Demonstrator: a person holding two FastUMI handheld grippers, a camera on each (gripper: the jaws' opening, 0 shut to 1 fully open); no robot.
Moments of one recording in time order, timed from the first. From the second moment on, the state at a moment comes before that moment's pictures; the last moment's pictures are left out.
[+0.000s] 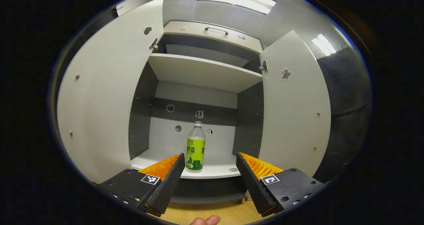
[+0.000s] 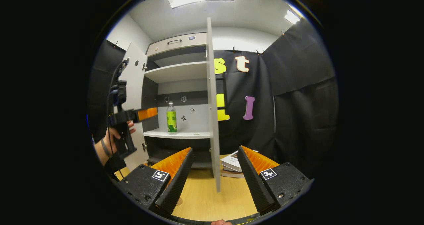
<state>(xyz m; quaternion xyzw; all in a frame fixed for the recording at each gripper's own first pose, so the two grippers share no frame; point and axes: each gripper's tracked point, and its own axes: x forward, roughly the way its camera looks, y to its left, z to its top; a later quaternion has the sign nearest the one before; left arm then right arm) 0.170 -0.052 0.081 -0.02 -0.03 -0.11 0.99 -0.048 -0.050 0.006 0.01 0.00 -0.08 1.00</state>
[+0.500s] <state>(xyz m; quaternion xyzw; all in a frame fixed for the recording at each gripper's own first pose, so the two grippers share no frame) 0.287 -0.040 0.070 -0.01 0.00 -0.10 1.00 -0.053 -0.100 -0.002 0.02 0.01 -0.16 0.99</state>
